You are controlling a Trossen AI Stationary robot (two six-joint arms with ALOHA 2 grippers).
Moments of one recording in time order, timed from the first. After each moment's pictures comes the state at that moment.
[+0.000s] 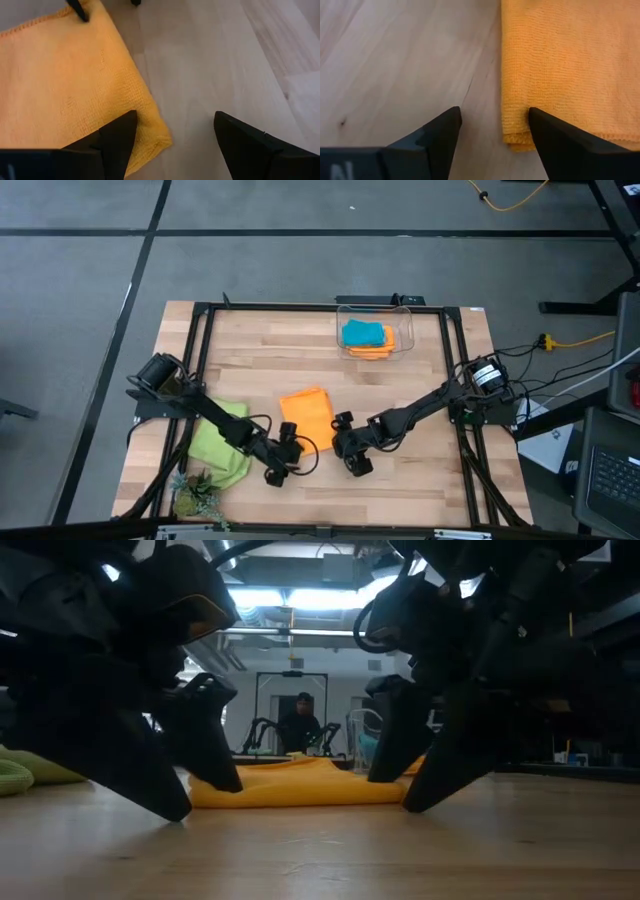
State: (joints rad) left arm -0.52 1.83 0.81 0.14 -0.27 -0.24; right arm 0.38 1.94 1.01 -0.06 0.13 -0.03
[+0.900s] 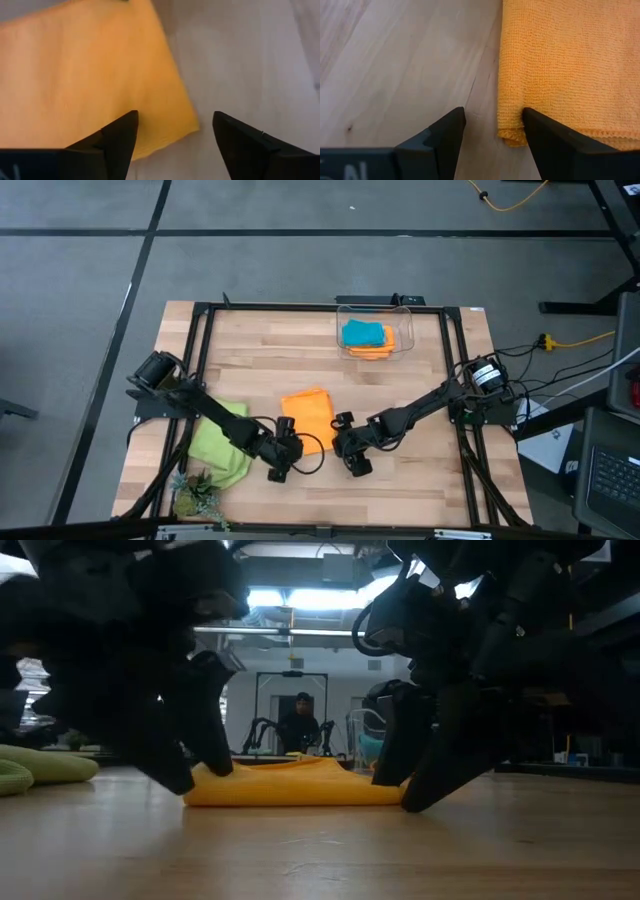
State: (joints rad) left arm -0.51 1.80 0.96 -0.21 -0.32 -0.31; right arm 0.37 1.94 1.01 -0.05 0.10 0.02
